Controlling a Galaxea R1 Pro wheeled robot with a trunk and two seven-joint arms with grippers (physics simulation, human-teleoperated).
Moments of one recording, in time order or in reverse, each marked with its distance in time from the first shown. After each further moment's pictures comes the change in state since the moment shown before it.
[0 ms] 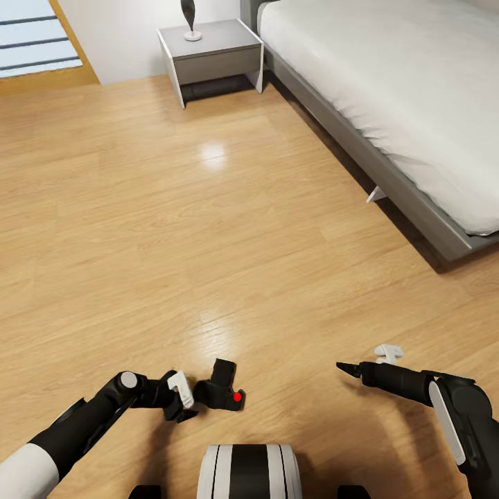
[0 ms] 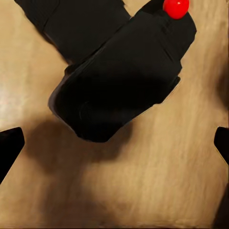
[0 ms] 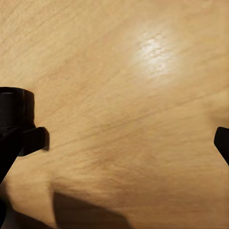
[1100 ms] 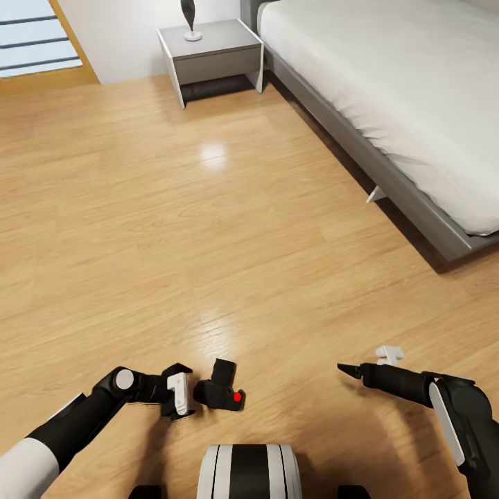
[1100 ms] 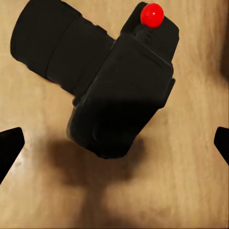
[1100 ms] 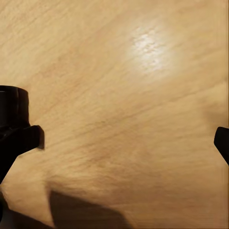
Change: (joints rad) left arm -0.017 0.002 0.037 0.011 -0.198 -0.264 -0.102; right arm 0.001 0.004 -0.008 0.010 0.015 0.003 -0.005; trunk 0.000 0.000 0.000
